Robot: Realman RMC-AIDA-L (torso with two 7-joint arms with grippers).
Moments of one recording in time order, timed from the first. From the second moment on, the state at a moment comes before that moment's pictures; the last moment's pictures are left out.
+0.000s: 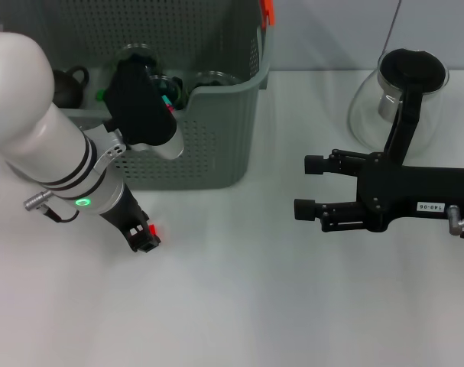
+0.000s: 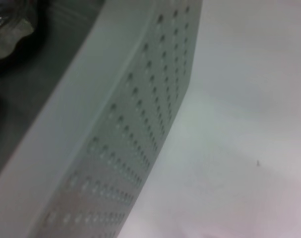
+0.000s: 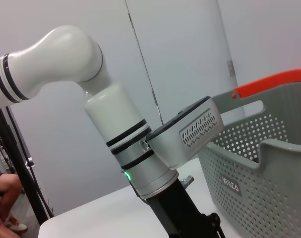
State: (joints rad) left arm -0.63 -2.17 1.42 1.11 2.82 1.31 -2.28; right arm 0.55 2.00 -1.07 -0.57 -1.61 -1.57 1.40
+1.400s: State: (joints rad) left arm -0.60 -2.12 0.78 1.36 2.03 1.89 -2.14; right arm 0.55 1.98 -1.07 -0.57 -1.61 -1.58 1.40
